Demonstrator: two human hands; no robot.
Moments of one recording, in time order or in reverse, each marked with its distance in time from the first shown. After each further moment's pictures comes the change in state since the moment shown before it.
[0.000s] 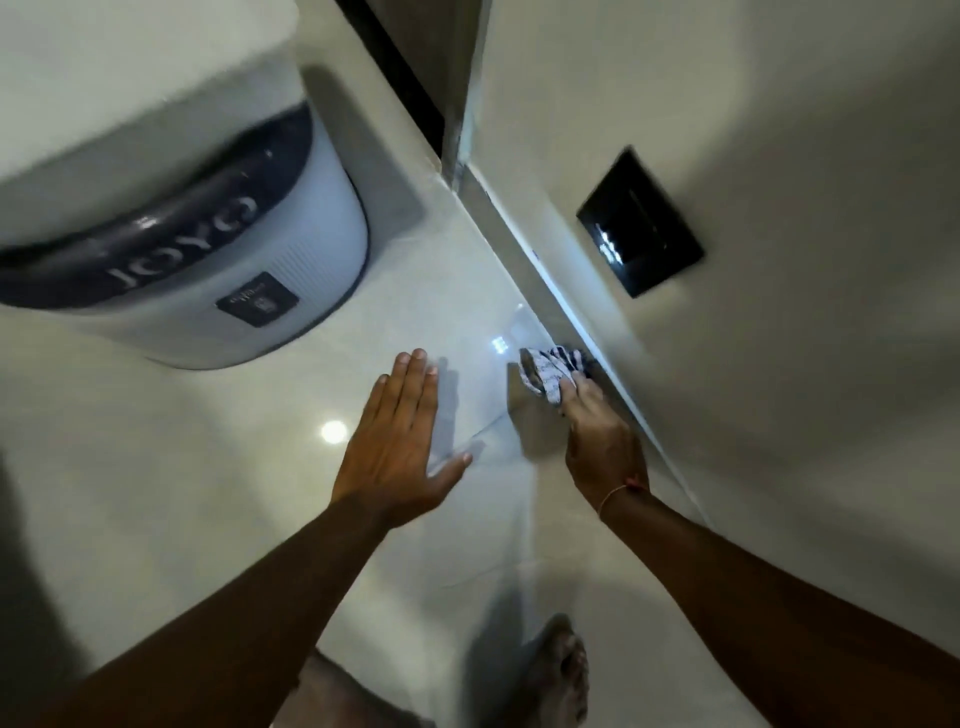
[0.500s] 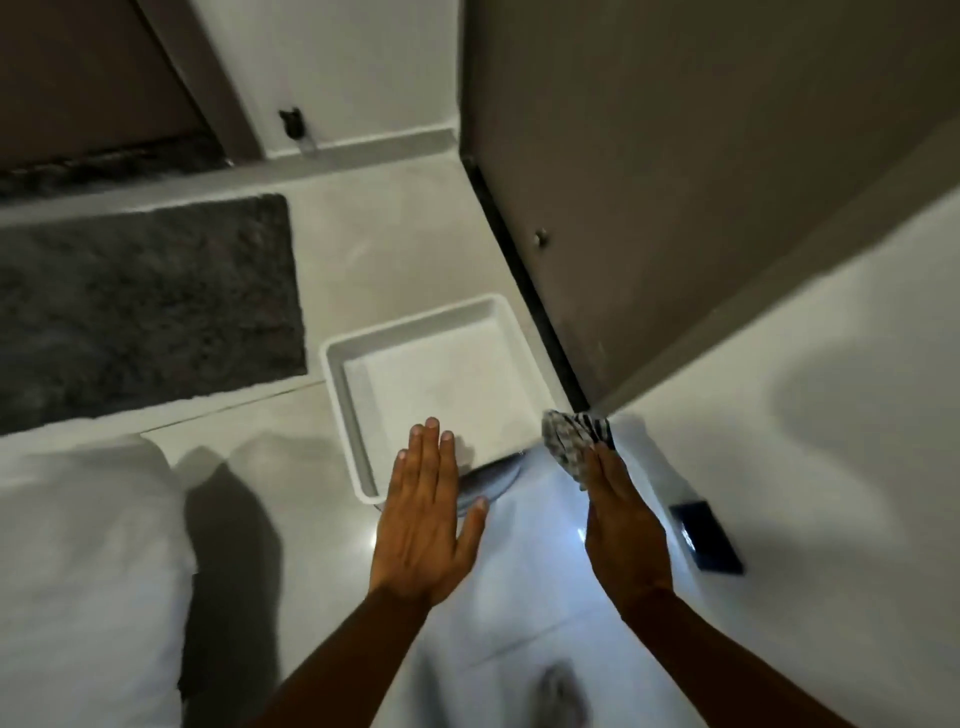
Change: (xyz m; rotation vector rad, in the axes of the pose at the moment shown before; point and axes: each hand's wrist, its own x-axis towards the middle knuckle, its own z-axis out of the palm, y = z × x) left_hand -0.035 -0.071 -0.317 -0.166 0.391 -0.282; right_hand 0.084 -0.256 -0.231 0.091 0.187 -0.252
